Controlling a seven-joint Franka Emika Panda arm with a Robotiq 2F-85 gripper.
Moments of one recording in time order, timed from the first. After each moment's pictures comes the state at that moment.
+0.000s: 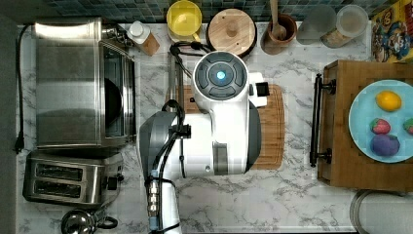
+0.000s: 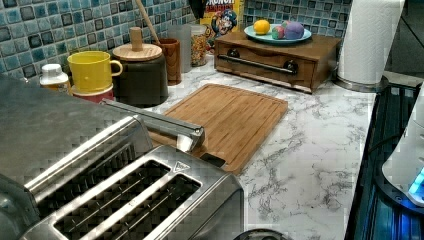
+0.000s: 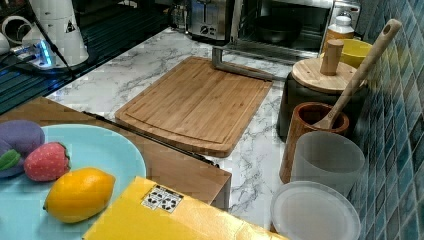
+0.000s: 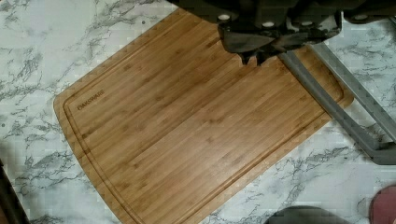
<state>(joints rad) 0.01 0.00 0.01 -1.88 0.00 0.26 -0.09</state>
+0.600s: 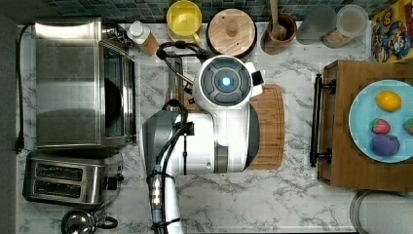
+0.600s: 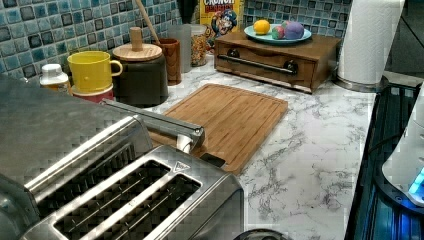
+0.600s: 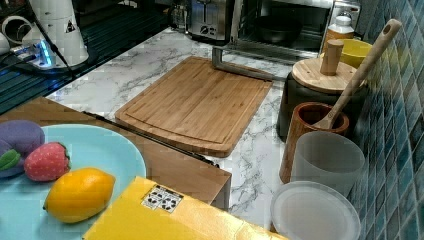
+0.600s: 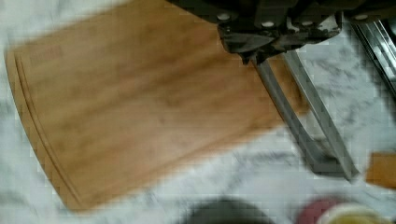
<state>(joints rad) 0.01 0.01 0.01 -1.93 0.08 0.43 -0.36</state>
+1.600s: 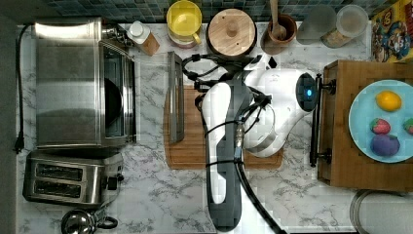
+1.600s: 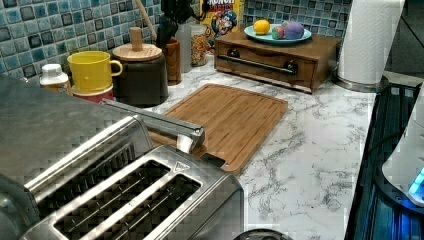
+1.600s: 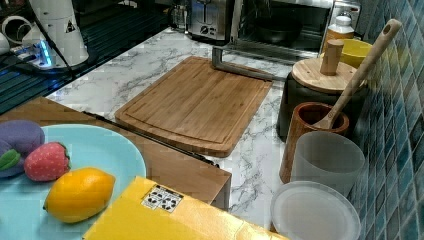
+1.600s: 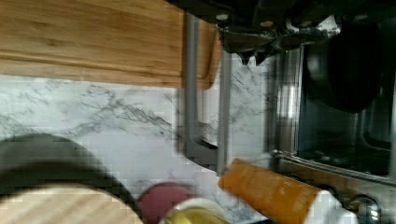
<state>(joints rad) -0.07 0.17 -0.06 -2.01 0.74 0.57 -1.34</state>
